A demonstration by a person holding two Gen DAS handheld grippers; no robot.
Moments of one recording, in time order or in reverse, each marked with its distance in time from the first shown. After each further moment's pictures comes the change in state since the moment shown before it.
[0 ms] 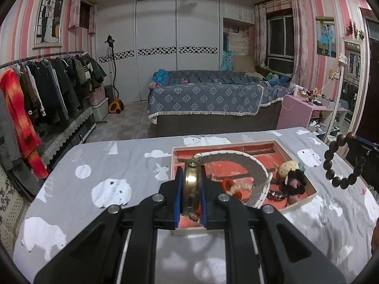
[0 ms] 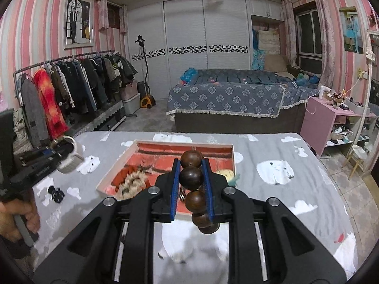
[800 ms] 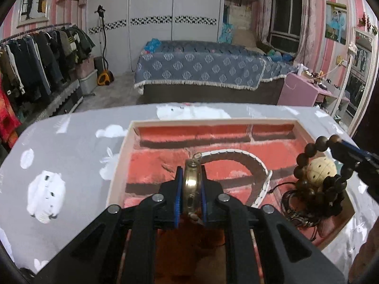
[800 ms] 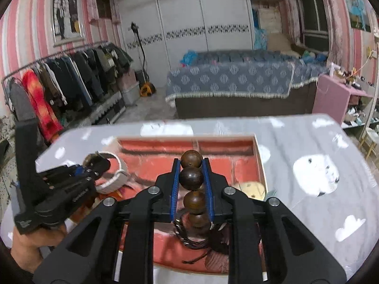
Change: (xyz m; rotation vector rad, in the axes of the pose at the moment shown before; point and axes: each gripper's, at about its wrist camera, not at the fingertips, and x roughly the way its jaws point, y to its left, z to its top) left arm 0.170 -0.032 -0.018 -0.032 0.188 -0.040; right arm 0.166 -0.015 -0.009 0.067 0.123 0.020
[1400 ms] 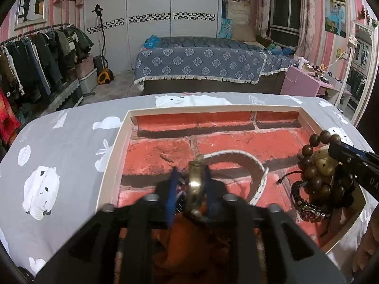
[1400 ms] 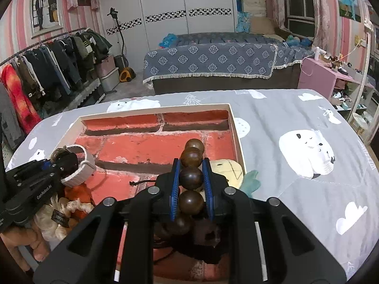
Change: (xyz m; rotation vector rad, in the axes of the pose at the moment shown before) left arm 0.011 -0.002 -0.015 0.028 0.007 0.020; right arm 0.034 -0.030 -0.023 0.039 0.079 -0.103
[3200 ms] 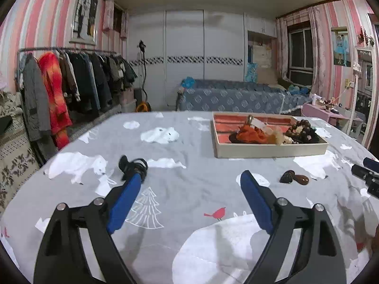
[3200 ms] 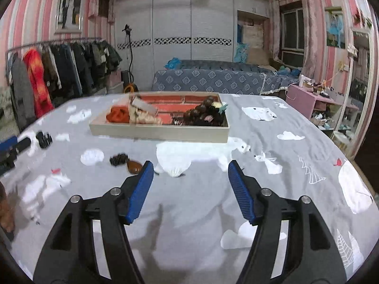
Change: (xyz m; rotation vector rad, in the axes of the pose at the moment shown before) left arm -0.265 0.067 -0.187 -0.075 -0.297 0.171; right arm -0.212 0.045 -0.175 -0.120 -0.168 -0.069
